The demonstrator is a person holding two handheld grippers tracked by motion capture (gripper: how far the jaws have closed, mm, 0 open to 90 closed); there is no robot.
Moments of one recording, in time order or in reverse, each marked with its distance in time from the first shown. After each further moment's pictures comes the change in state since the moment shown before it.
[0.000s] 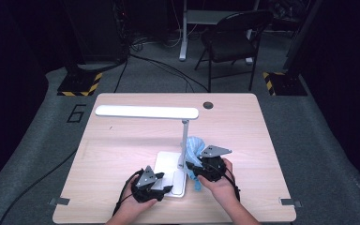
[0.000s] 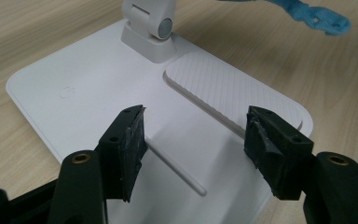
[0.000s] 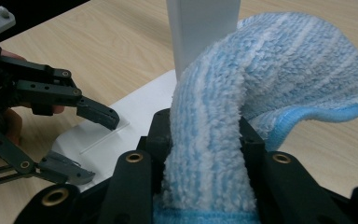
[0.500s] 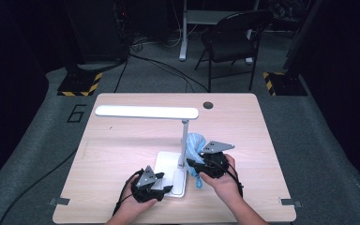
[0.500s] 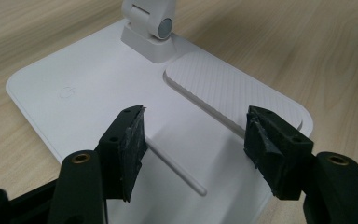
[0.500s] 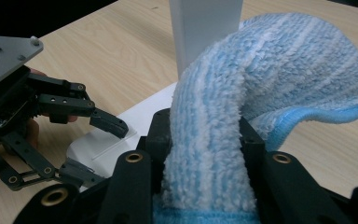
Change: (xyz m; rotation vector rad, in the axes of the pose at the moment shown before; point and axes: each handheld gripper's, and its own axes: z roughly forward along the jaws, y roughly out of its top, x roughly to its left) left arm 0.000 0.000 0.000 0.001 0.002 0.000; right arm 0.001 0.018 -0.016 0.001 0.013 -0.019
